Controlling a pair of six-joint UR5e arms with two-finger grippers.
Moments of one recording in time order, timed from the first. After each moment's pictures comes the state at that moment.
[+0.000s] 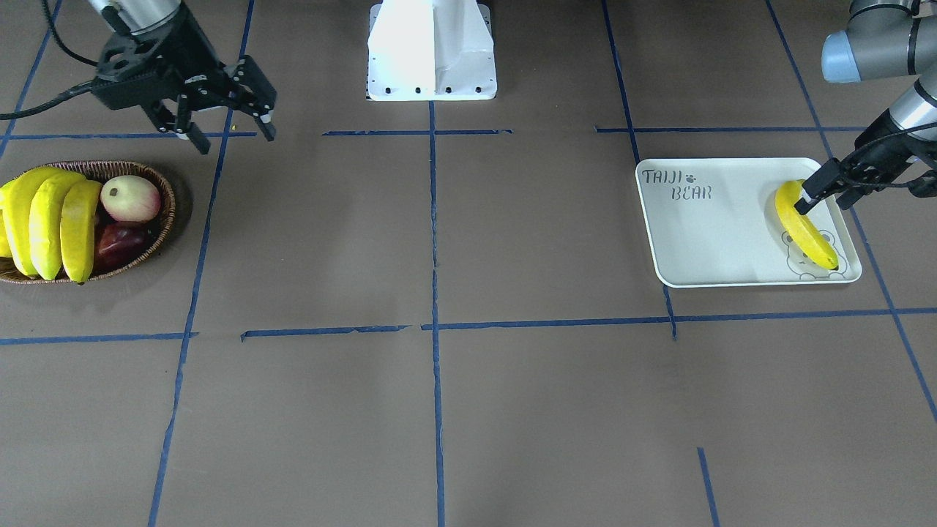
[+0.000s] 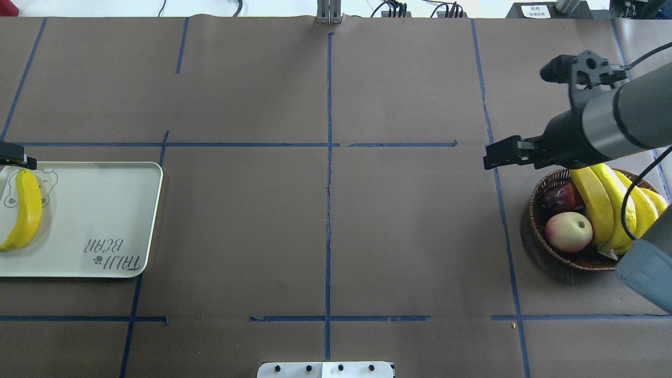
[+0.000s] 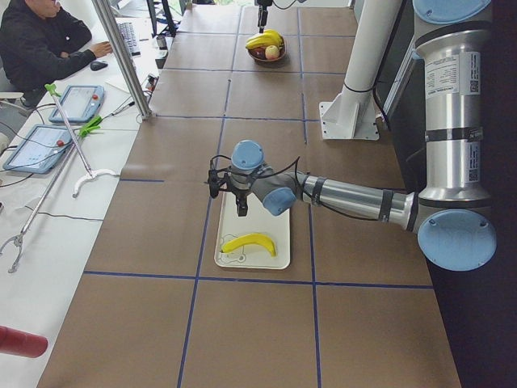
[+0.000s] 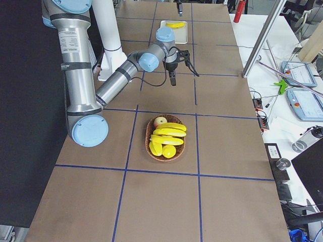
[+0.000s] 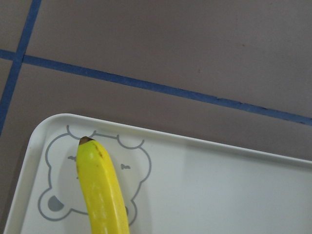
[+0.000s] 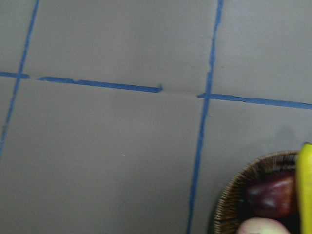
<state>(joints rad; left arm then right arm) -1.15 -1.48 -1.83 -2.19 -2.35 -1.00 1.00 -1.54 2.25 -1.54 2.19 0.73</state>
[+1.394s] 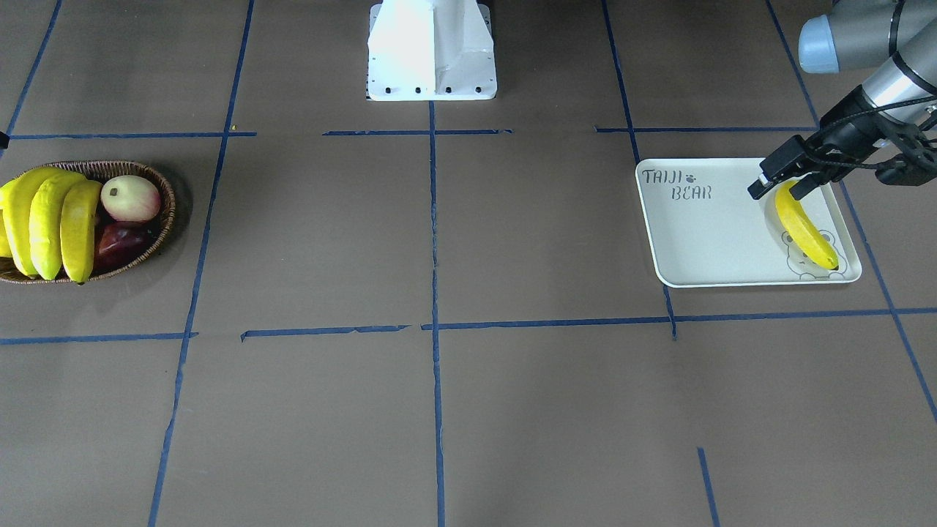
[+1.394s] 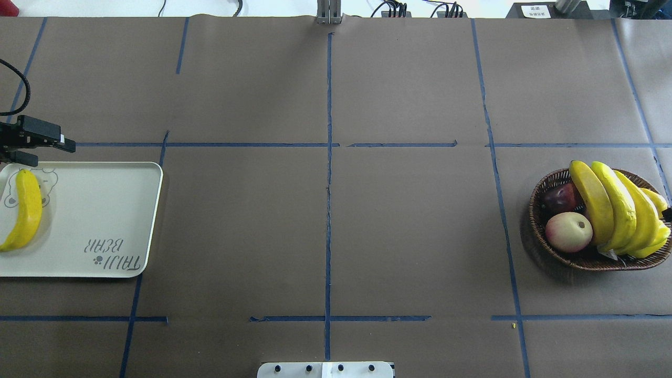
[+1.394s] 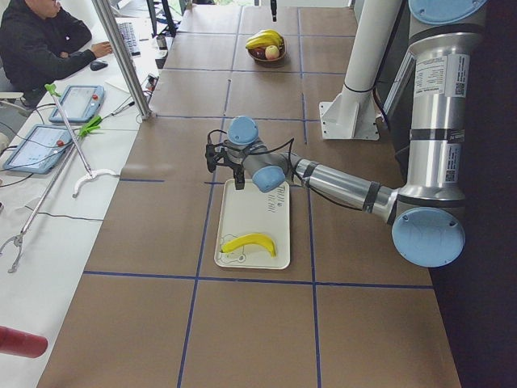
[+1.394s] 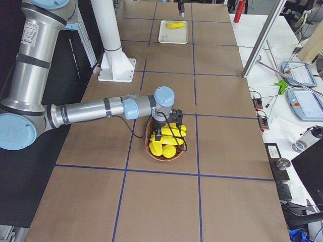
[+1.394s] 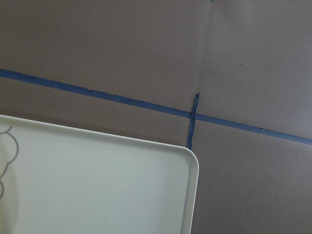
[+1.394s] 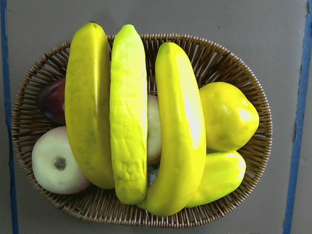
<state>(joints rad) -1.11 -1.55 -1.85 -2.19 -2.36 -1.11 1.23 -1.85 2.00 -1.50 2.41 0.36</state>
